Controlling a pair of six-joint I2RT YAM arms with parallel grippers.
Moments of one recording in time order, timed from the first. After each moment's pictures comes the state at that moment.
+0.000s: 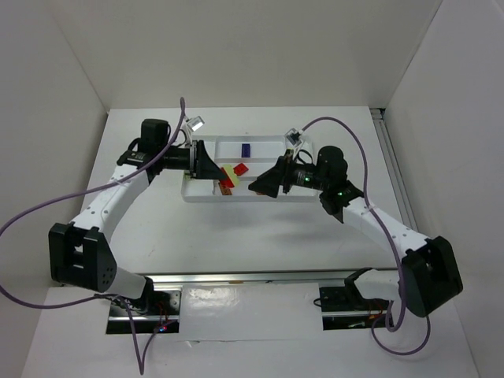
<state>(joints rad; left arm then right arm) -0.19 1.45 1.19 -0.43 1.03 -0.31 0.46 1.21 0.78 0.35 -0.77 0.64</state>
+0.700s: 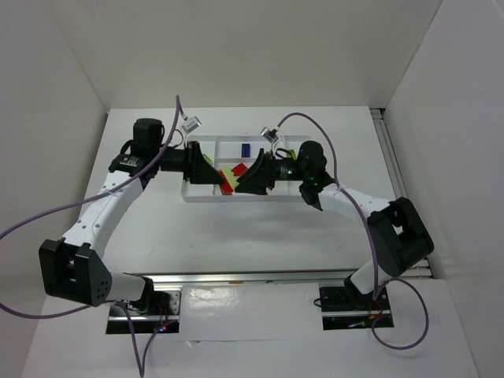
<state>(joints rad) -0.19 1.34 1.19 -0.43 1.18 -0.24 0.51 1.54 0.88 0.76 -1.03 0.83</state>
